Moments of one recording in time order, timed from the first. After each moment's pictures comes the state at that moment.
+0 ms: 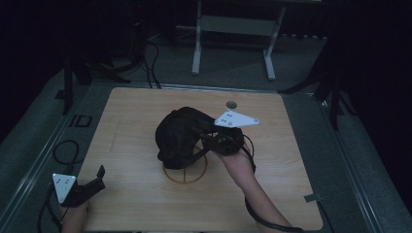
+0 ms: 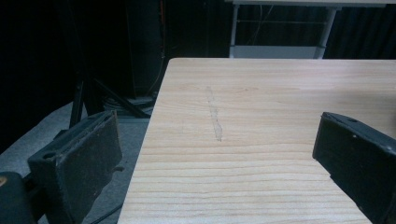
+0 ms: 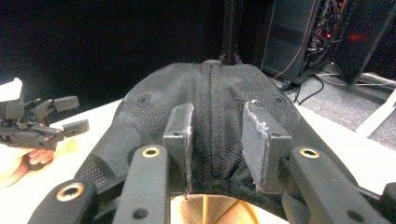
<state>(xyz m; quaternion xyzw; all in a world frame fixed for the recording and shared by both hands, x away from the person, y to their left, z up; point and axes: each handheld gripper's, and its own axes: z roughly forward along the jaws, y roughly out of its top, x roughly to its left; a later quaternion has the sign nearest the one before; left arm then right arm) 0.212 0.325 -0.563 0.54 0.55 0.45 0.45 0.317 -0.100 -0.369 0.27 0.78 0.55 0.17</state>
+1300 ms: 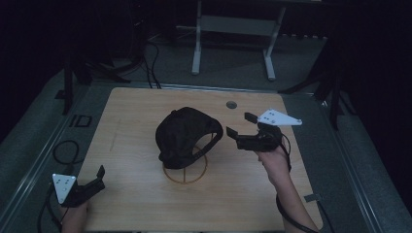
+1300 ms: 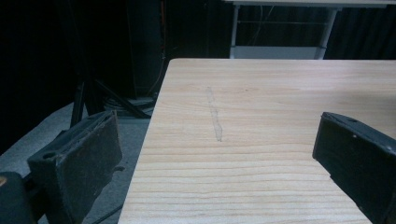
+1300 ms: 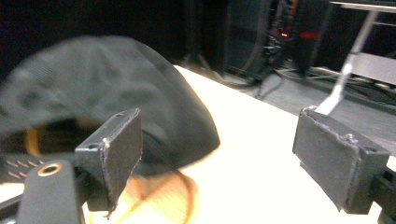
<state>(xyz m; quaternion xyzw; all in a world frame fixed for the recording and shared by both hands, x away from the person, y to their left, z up) 0.211 0.325 -0.563 0.54 0.55 0.45 0.45 0.334 -0.195 -0.376 0.31 0.75 0.54 0.21</state>
